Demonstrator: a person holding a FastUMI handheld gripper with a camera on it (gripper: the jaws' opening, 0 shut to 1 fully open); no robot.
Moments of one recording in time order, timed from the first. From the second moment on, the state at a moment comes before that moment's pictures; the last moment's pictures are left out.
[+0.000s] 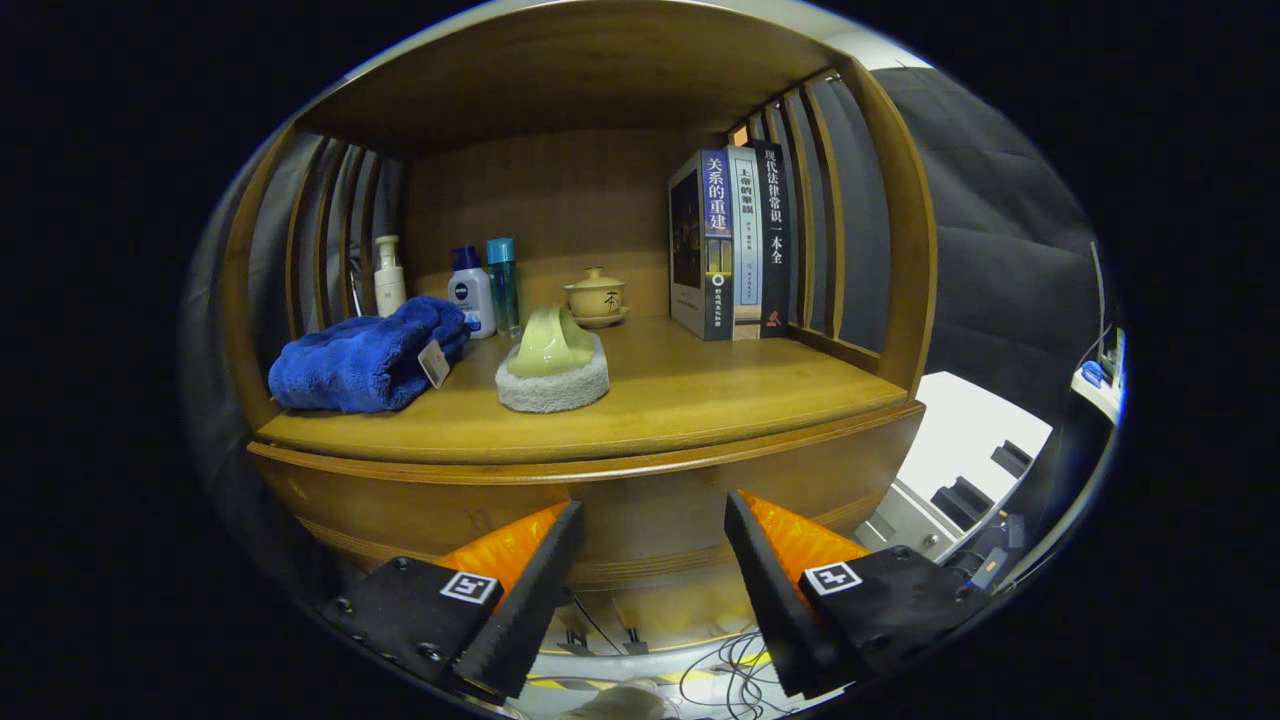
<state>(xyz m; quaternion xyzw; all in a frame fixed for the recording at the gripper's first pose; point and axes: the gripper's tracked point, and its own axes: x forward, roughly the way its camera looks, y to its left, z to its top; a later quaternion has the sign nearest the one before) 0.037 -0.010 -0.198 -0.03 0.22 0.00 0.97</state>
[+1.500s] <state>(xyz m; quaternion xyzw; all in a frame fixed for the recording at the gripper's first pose) 0.014 0.032 0.007 -0.02 0.08 0.04 1.00</state>
